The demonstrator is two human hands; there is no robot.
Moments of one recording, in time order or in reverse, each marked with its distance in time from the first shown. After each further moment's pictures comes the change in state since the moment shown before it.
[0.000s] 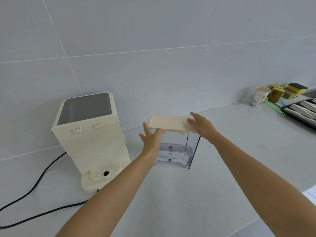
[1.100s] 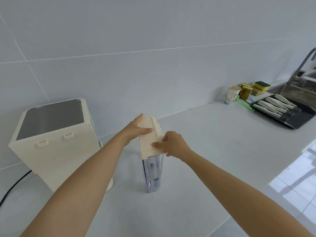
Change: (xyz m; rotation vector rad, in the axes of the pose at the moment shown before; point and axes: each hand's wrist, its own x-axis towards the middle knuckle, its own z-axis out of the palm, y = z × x) left_hand 0.089 0.019 -0.002 0.402 -0.371 0.134; right_hand -0.039 -0.009 0.028 -0.078 -0.080 0.080
